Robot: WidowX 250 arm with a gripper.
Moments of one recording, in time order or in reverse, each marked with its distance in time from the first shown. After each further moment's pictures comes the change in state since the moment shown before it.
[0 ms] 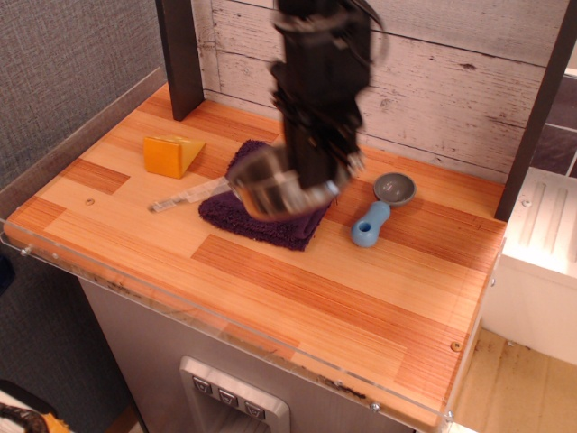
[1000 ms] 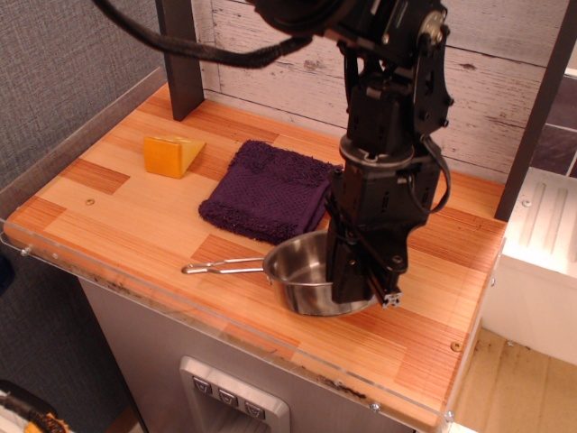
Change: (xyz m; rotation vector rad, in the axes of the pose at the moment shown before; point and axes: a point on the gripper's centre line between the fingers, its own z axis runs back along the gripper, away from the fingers) arm -0.010 -0.045 -0.053 -0.019 0.140 -0.166
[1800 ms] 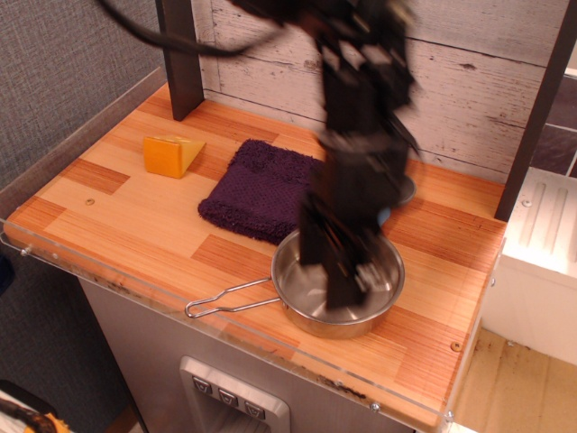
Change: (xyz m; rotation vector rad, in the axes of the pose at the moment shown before) arm -0.021 0.019 0.021 -0.096 -0.050 0.068
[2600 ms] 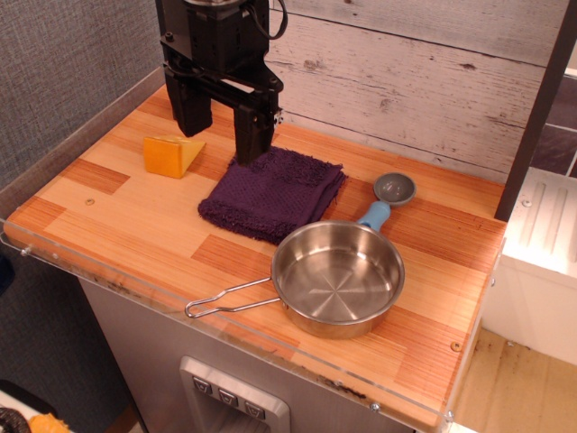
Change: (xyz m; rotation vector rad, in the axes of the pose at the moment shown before) arm -0.035 0.097 0.054 0.245 -0.119 0.566
